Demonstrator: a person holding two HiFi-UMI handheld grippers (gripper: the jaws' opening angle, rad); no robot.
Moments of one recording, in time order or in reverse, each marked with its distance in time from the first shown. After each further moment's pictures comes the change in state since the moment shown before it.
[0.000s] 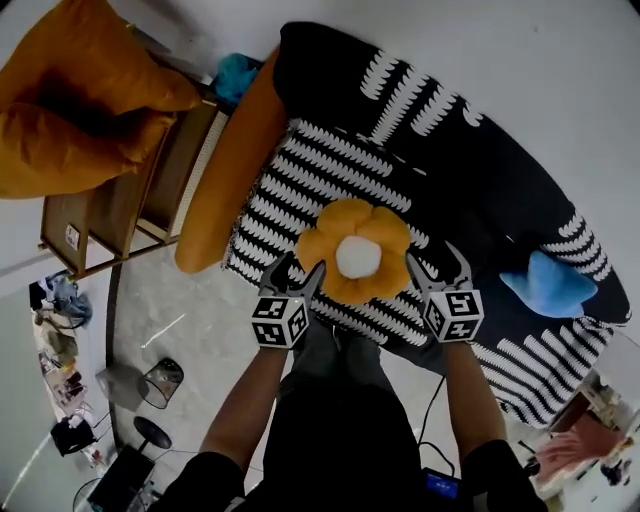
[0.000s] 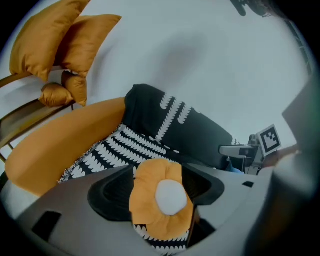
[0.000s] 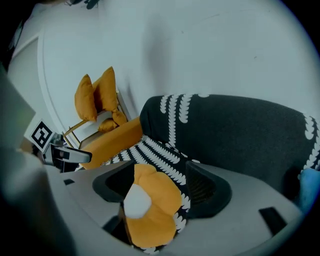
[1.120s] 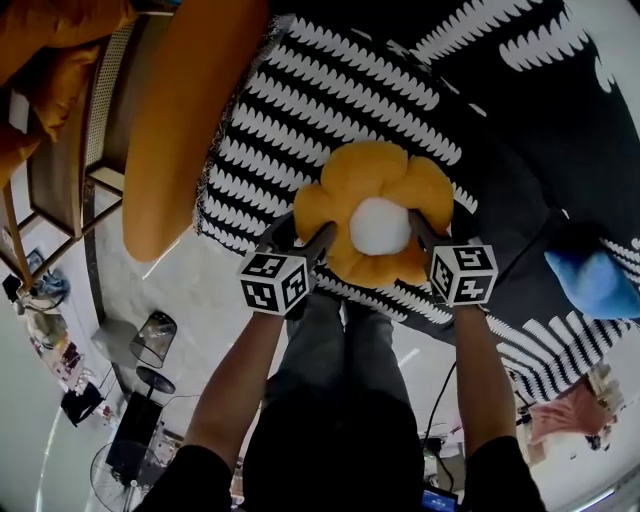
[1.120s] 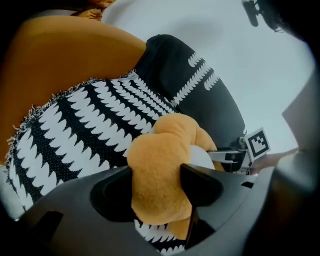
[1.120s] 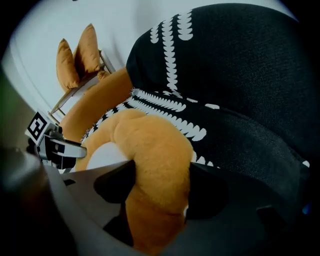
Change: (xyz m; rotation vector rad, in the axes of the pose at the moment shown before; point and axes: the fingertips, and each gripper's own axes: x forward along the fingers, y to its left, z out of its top) left arm 0.104 0.068 -0.110 -0.154 0.245 -0.093; right arm 0.138 -0.002 -0.138 0.052 0.332 0.024
